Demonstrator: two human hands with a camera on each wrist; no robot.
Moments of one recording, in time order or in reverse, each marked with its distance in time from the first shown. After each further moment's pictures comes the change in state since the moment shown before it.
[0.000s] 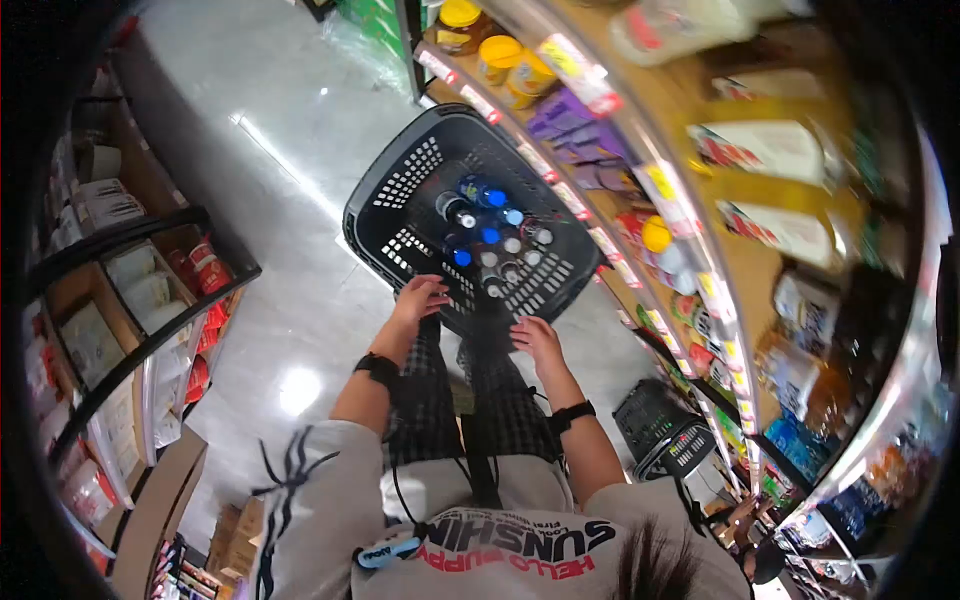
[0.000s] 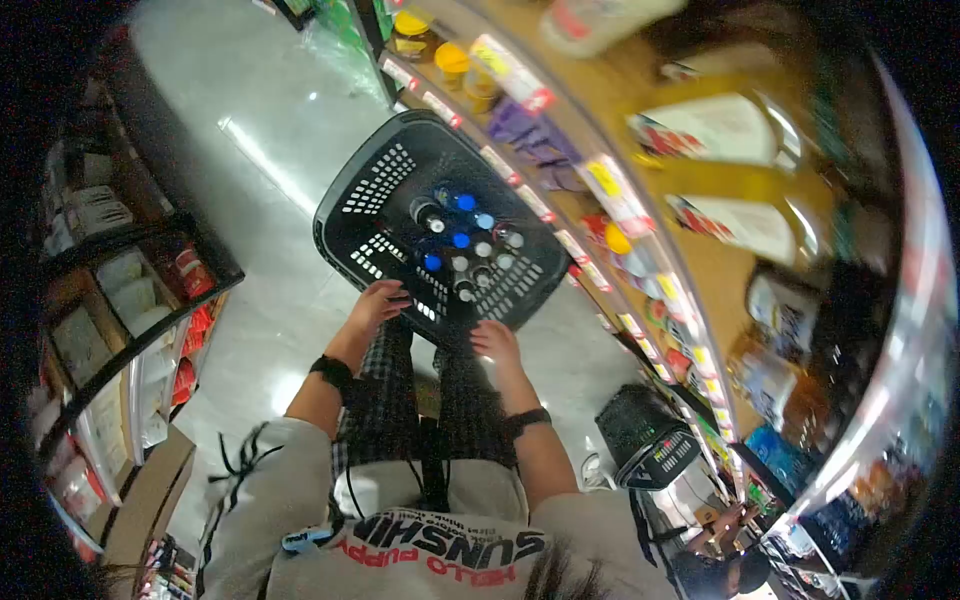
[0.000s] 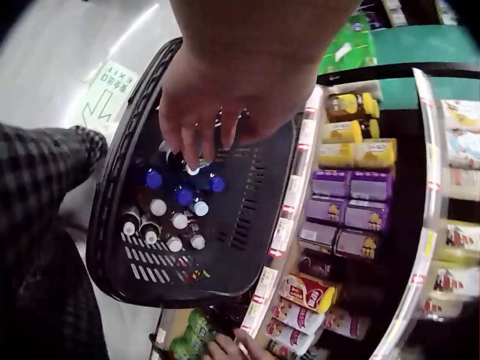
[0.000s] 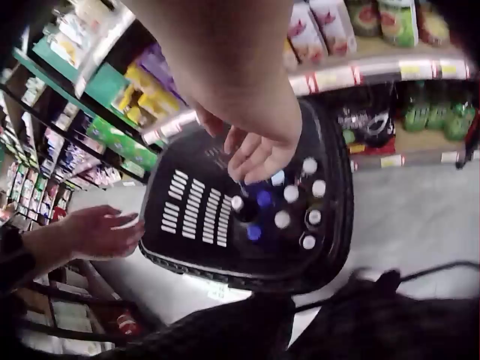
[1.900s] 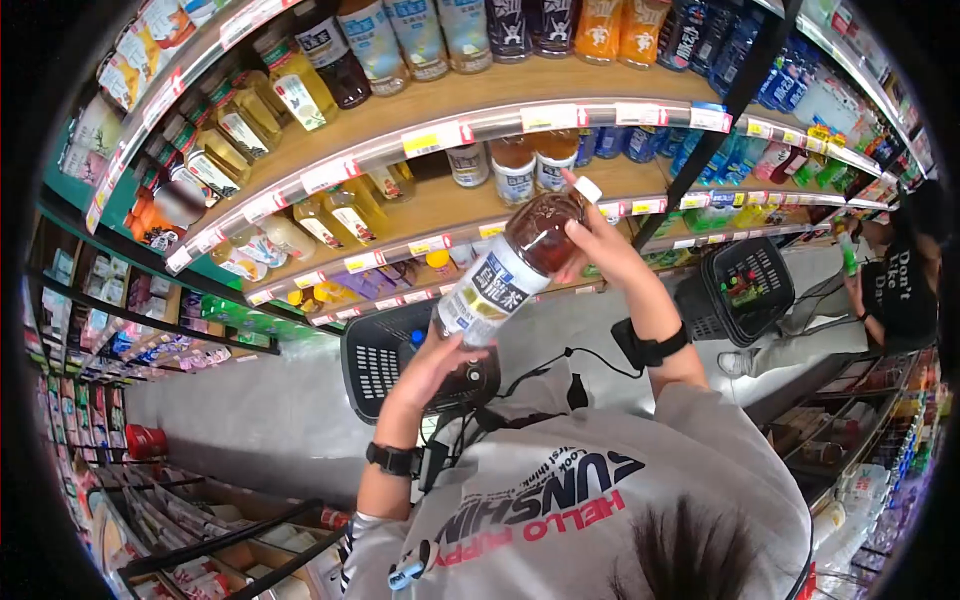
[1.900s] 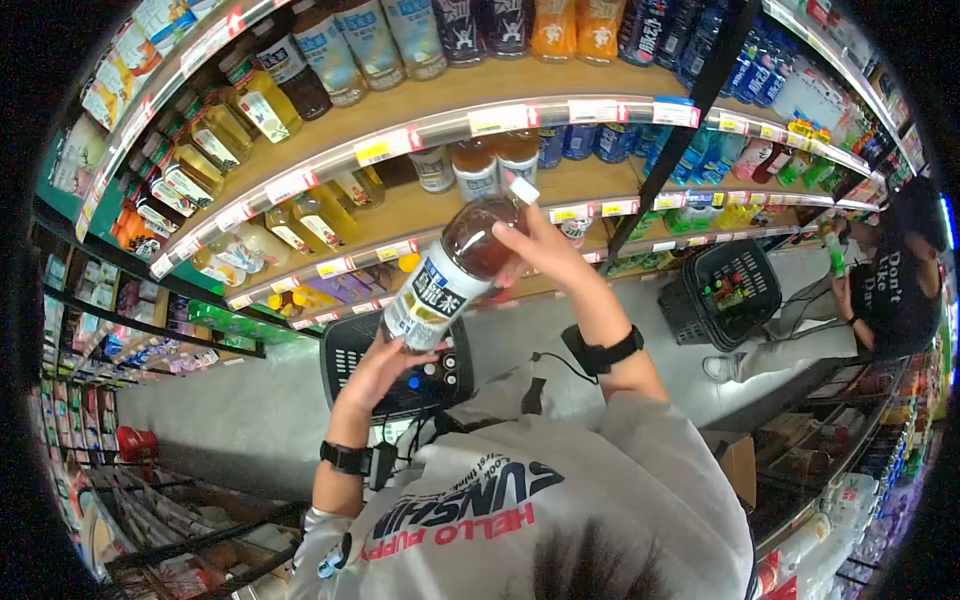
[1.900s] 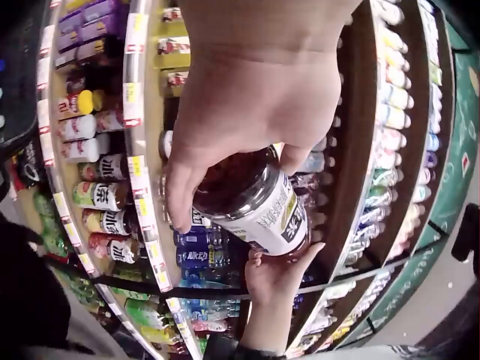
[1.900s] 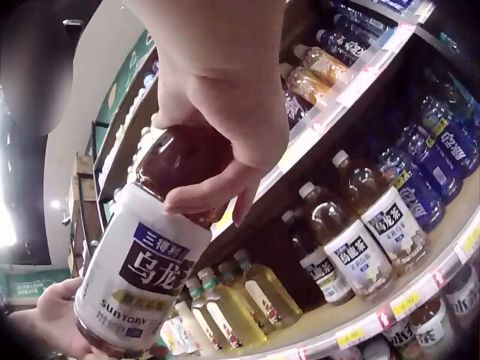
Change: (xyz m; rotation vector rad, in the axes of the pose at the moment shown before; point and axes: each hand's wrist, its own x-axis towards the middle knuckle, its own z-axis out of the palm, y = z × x) left_hand -0.371 0.008 0.289 0.626 -1.097 0.341; right_hand -0.471 -0.109 -0.218 0.041 0.007 -1.098
